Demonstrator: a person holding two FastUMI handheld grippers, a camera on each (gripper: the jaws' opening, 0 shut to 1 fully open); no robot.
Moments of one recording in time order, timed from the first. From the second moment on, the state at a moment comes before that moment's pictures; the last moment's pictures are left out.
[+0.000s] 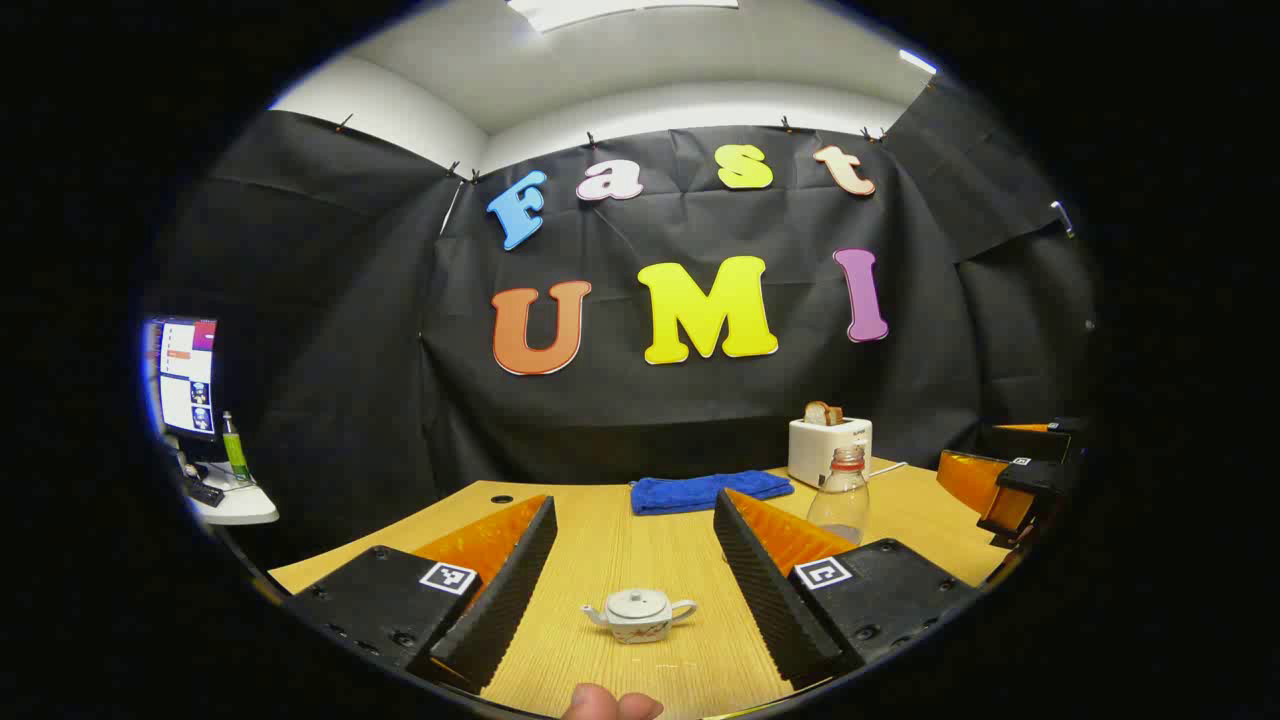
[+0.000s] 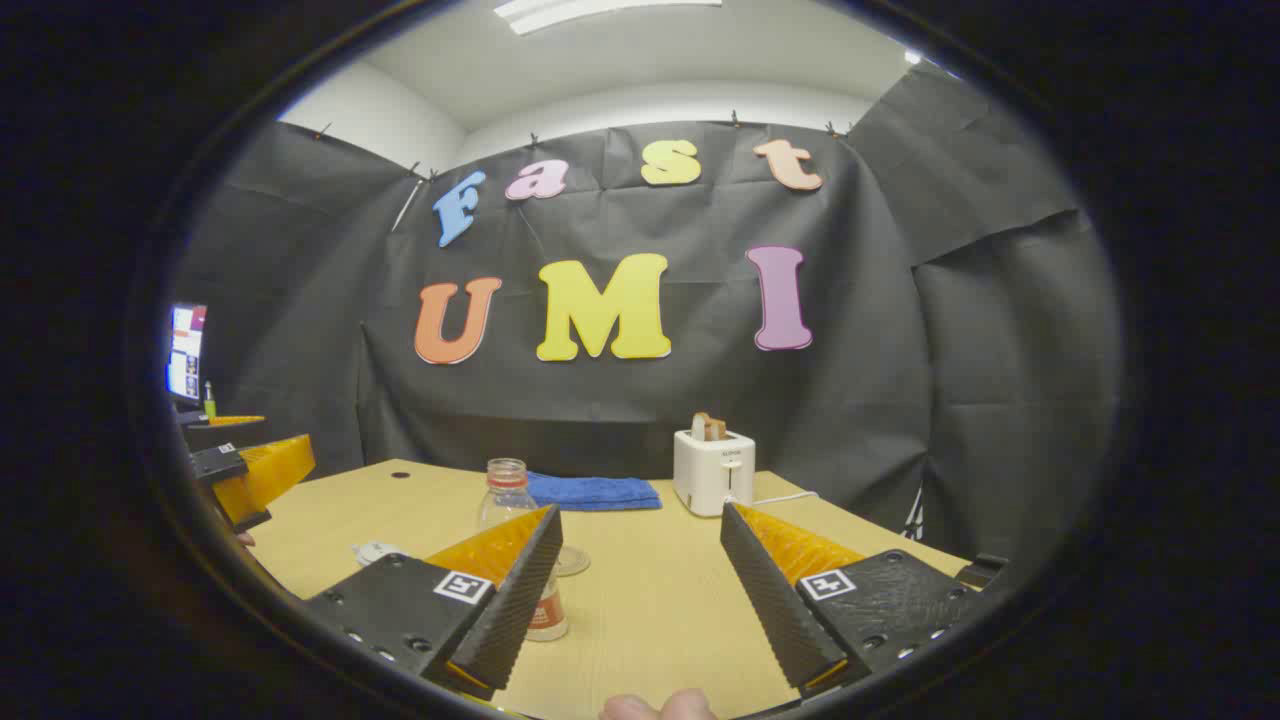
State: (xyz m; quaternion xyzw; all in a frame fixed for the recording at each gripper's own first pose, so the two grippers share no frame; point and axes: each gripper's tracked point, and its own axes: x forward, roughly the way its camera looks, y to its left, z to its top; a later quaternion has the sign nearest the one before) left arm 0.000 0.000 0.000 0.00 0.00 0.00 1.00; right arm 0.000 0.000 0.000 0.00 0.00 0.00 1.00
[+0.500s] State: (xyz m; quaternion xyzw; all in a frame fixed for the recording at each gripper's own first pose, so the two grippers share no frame) left arm 0.006 0.011 -0.008 -0.01 0.01 0.02 1.00; right arm 0.006 0.002 -0.012 0.01 0.01 0.01 1.00
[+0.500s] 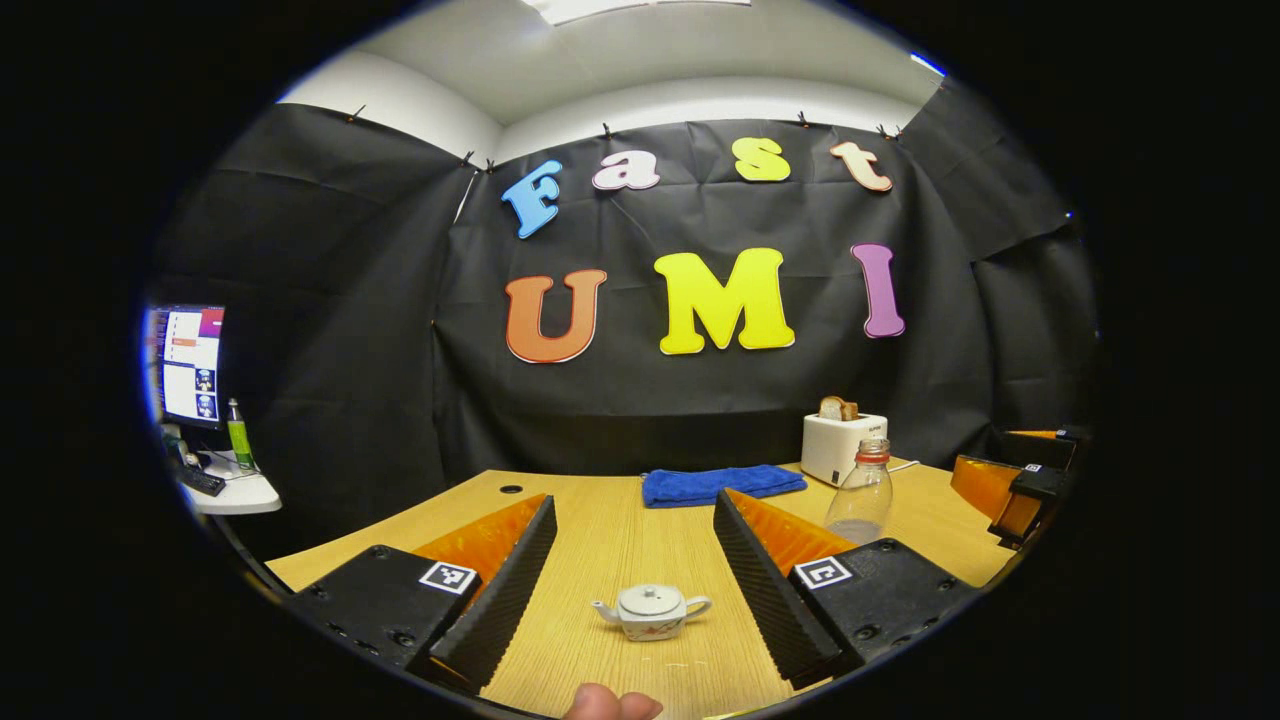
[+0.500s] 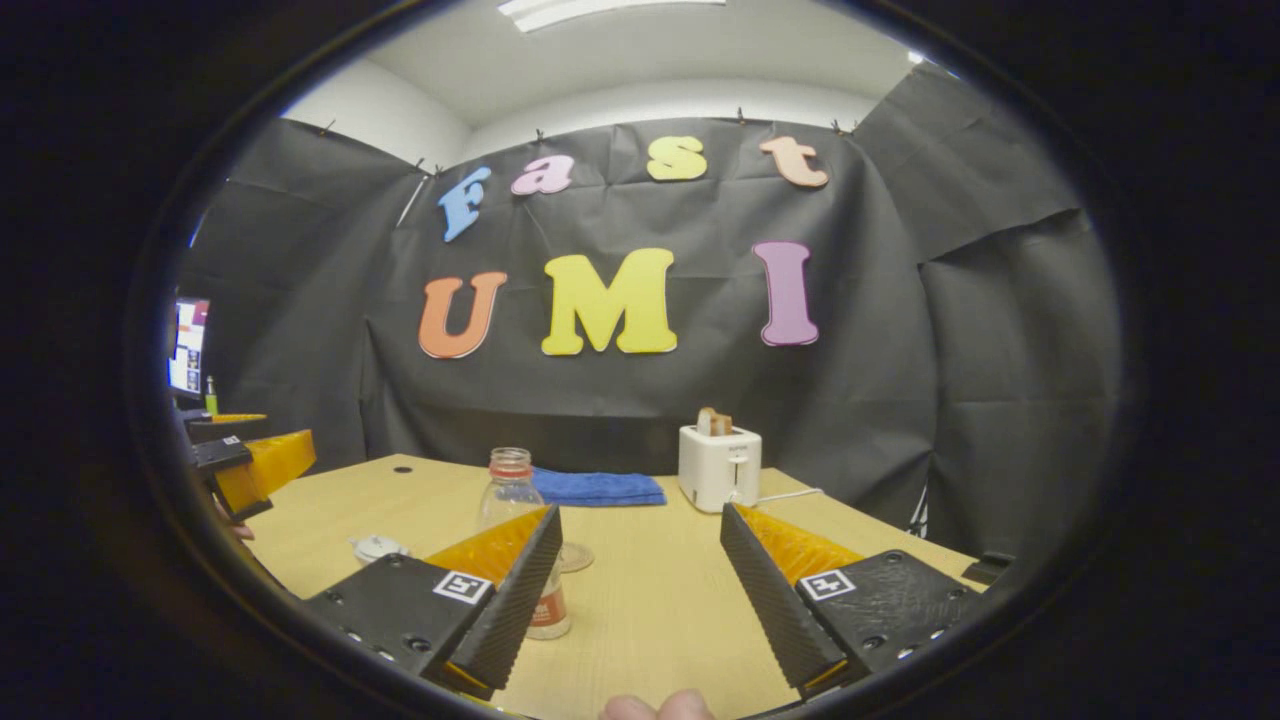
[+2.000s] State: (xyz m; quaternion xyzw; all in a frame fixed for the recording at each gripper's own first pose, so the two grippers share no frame) left arm 0.056 -0.008 -0.118 -0.02 0.15 0.01 0.99; right arm 0.019 -0.038 -0.058 0.00 0.03 0.01 1.00
